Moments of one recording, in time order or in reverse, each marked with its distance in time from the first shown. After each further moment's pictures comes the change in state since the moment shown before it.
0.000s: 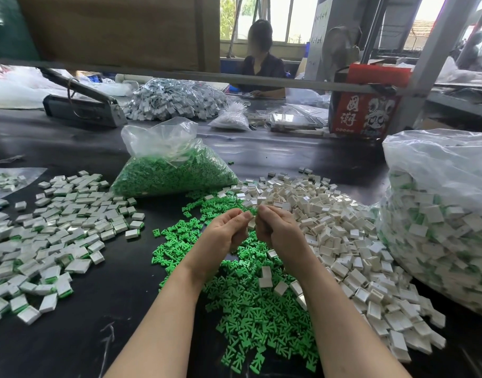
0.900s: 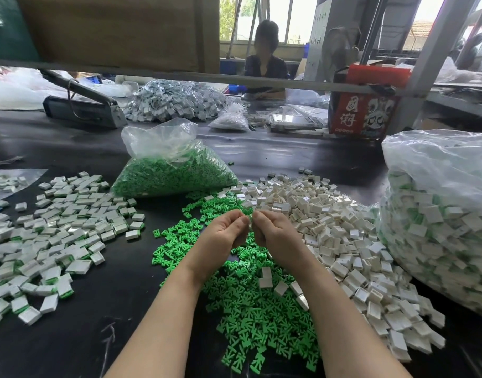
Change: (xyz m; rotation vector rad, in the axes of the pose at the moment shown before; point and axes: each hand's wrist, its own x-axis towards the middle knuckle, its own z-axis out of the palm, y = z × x) left_hand 0.003 -0.008 -0.004 0.127 0.000 0.054; right_hand 0.000 0.003 0.000 -0.326 -0.013 -0.039
